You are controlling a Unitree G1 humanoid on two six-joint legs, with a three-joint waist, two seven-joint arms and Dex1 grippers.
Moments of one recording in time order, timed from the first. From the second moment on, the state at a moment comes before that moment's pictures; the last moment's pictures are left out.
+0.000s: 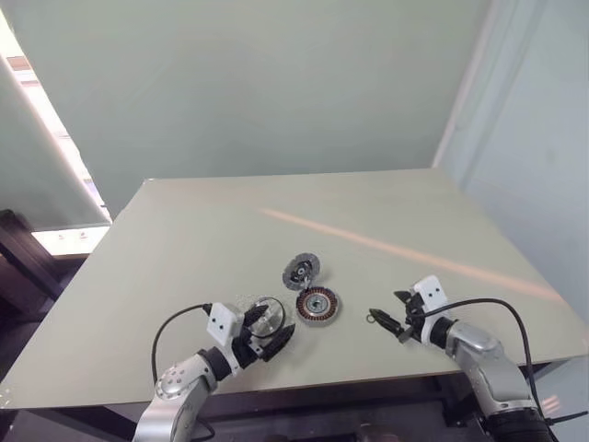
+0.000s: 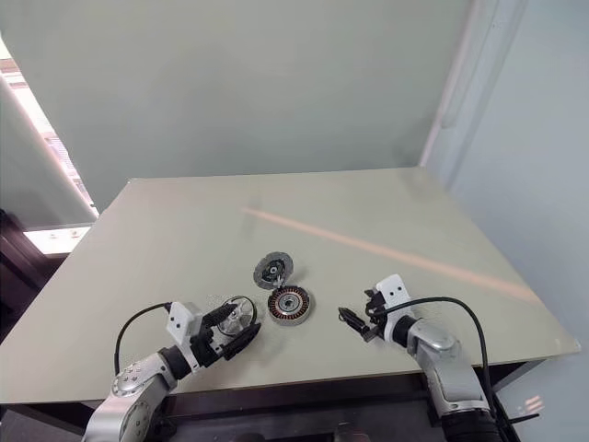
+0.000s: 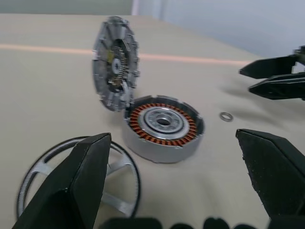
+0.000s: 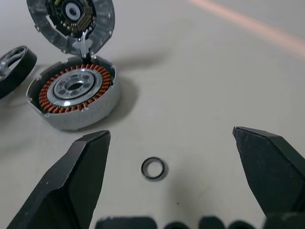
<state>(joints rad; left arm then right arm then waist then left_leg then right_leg) 0.16 0.33 -0.01 -0.09 -0.37 0.15 -0.75 -0.08 -0.34 0.02 0.07 0.23 0.26 0.66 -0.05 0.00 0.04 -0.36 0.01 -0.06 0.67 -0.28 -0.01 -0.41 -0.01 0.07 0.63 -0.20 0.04</state>
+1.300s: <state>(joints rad) 0.14 0.34 -0.08 -0.05 -0.33 0.14 -0.78 -0.18 -0.30 0.13 0.26 0.14 0.32 0.62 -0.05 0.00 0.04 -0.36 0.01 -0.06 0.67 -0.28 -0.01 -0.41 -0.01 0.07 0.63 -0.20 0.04</state>
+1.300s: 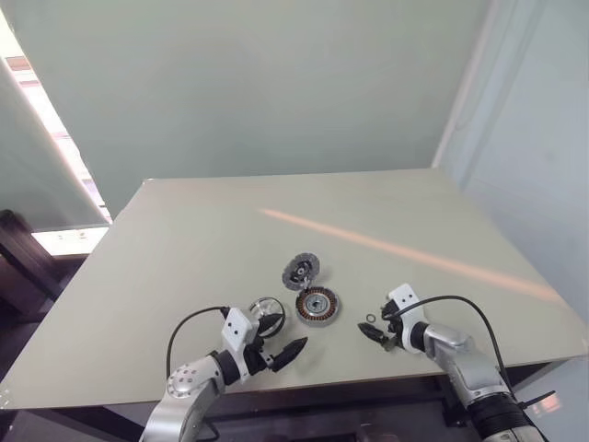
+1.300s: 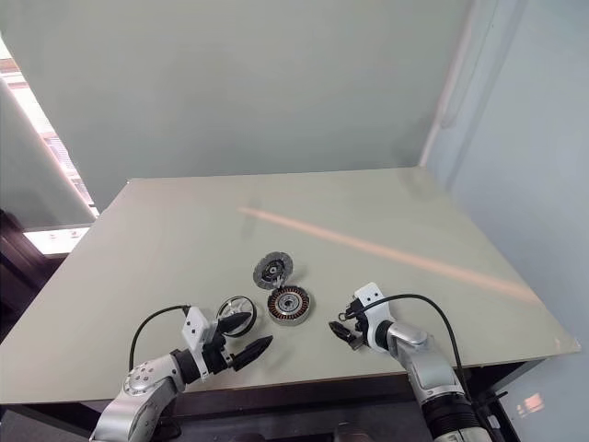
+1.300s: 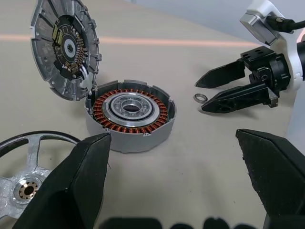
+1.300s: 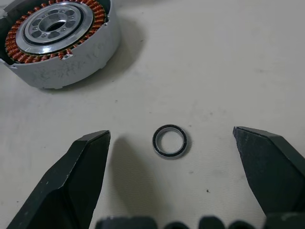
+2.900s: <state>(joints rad) 0.14 0.35 -0.06 -0.04 -0.33 0.12 -0.74 -0.37 -0.16 0.23 0.15 0.13 0.47 0.57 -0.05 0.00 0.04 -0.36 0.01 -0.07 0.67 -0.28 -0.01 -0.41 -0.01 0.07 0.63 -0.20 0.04</state>
